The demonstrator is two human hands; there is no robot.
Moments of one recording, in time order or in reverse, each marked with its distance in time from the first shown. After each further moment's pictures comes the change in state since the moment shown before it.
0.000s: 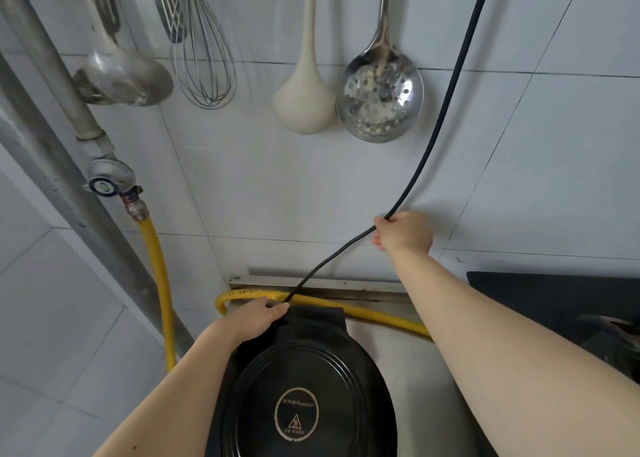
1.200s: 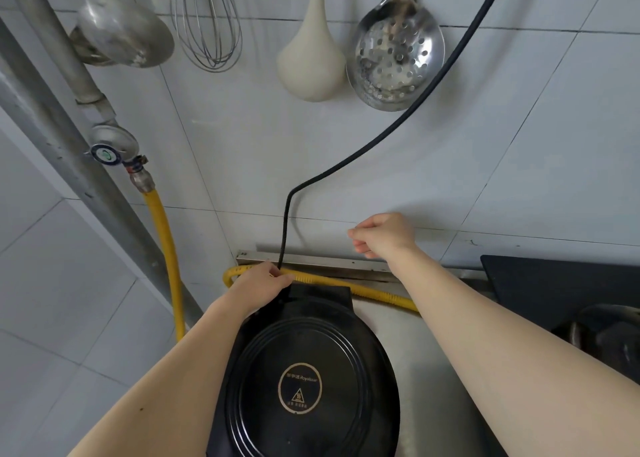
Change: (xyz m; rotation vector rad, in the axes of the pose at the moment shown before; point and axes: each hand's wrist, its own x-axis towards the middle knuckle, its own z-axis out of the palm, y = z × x) left_hand -0.002 0.011 0.001 0.010 0.231 0.053; right_hand -0.023 0.020 0.017 -0.111 -0.416 -0.011
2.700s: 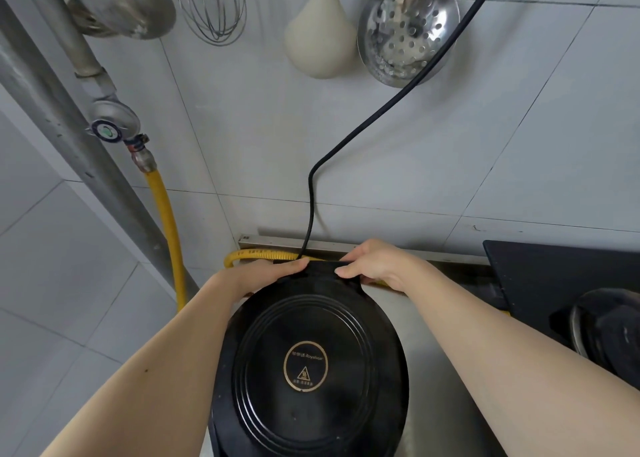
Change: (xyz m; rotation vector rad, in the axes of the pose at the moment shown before) left_hand -0.013 0.006 -0.014 -0.092 -0.372 -0.208; right_hand -0.011 0.039 0.021 -0.254 -0.420 0.138
